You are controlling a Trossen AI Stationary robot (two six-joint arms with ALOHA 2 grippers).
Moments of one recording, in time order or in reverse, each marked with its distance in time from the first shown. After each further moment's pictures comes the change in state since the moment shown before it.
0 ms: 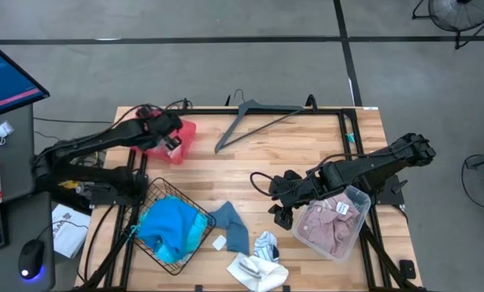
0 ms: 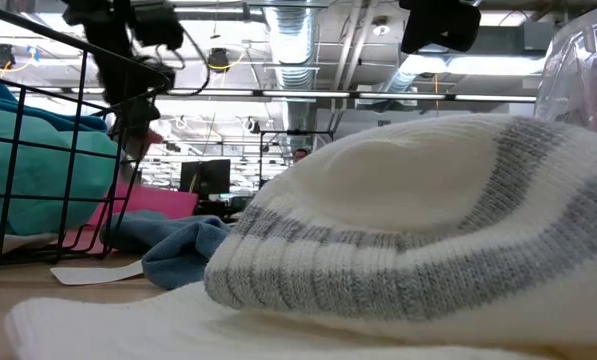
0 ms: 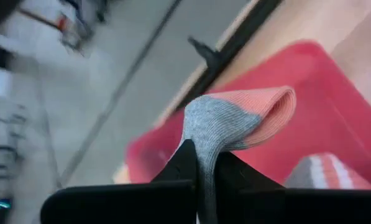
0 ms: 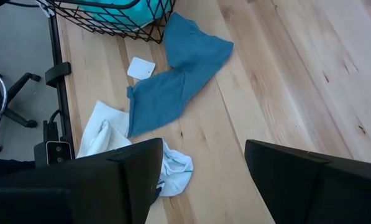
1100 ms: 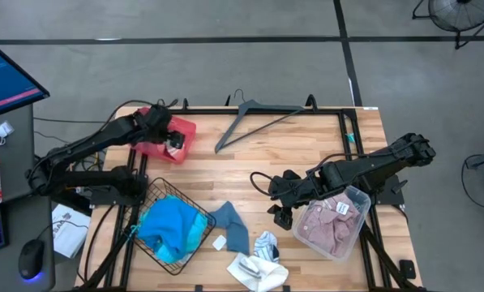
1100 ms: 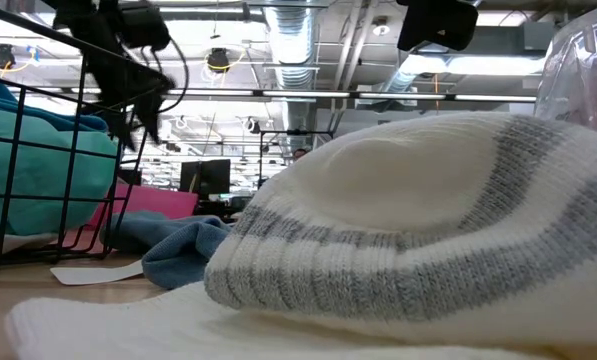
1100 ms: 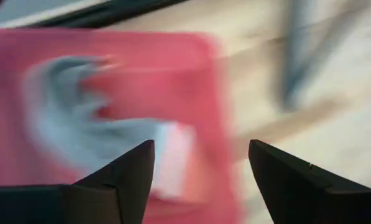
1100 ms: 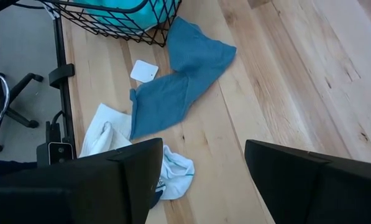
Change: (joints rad) left arm 0.160 -0.086 -0.043 0.020 0.582 -0.493; right arm 0.000 0.000 0.000 0.017 0.000 -0.016
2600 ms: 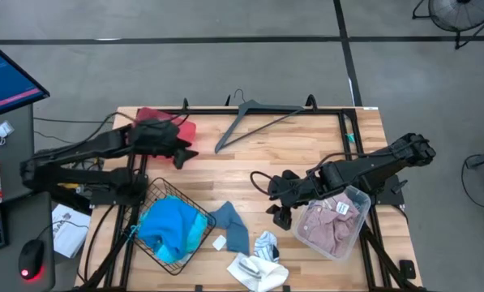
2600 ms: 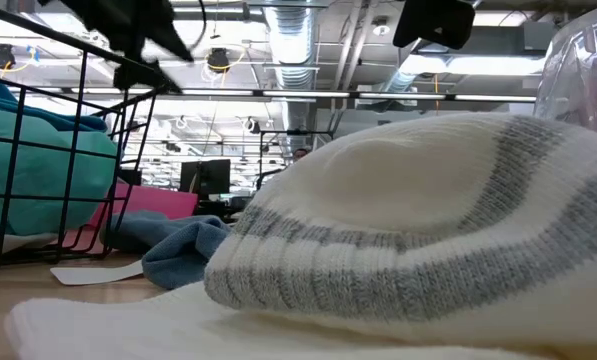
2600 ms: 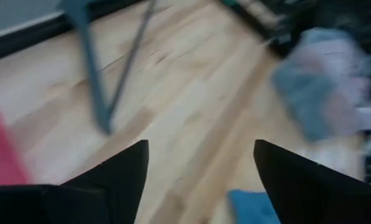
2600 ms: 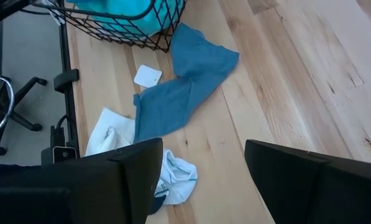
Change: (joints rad) left arm -0.359 -0.161 -0.001 0.258 0.194 -0.029; right arm -0.003 0.000 0.000 0.020 0.000 -0.001
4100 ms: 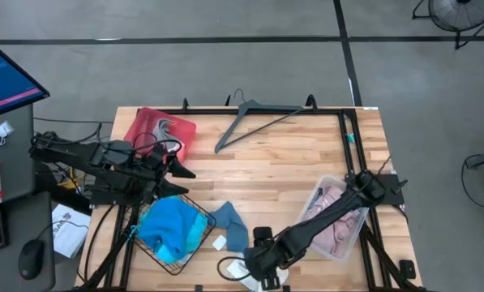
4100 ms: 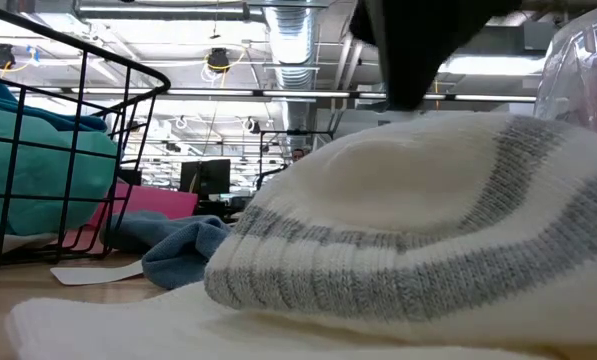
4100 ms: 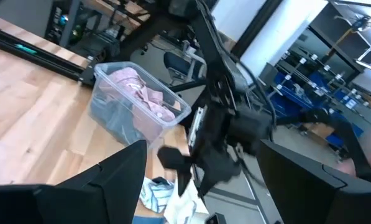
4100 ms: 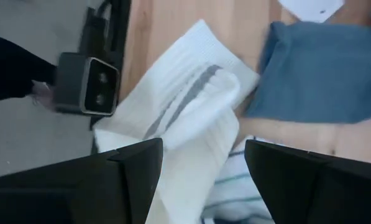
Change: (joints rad) left arm -0.570 -0.103 0.000 0.396 -0.043 -0.053; right arm 0.259 0.619 0.438 -0.057 -0.066 -0.175
